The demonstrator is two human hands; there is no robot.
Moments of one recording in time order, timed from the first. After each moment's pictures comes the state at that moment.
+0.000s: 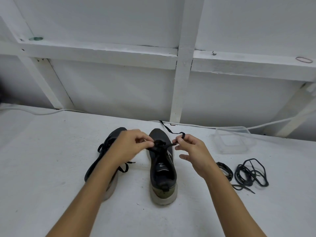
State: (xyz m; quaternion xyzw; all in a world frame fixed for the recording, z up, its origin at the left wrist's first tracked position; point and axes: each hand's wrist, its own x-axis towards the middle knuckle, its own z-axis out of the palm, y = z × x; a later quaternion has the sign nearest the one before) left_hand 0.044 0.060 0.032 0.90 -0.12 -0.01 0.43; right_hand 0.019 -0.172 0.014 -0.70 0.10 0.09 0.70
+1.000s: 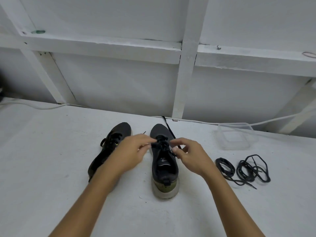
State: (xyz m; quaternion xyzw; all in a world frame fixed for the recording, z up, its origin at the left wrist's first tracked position) left_hand 0.021 0.068 0.013 0.92 -0.21 0.01 0.32; right_hand 0.008 -0.168 -0.002 -0.88 0.00 0.08 0.47
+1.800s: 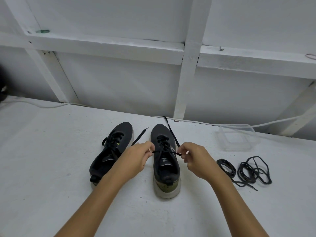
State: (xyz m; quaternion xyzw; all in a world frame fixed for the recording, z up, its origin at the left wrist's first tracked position) left_hand 0.008 0.061 -0.012 0.95 -0.18 -0.02 0.26; right_hand 0.009 -0.188 -0.023 -0.94 -0.06 0.07 0.32
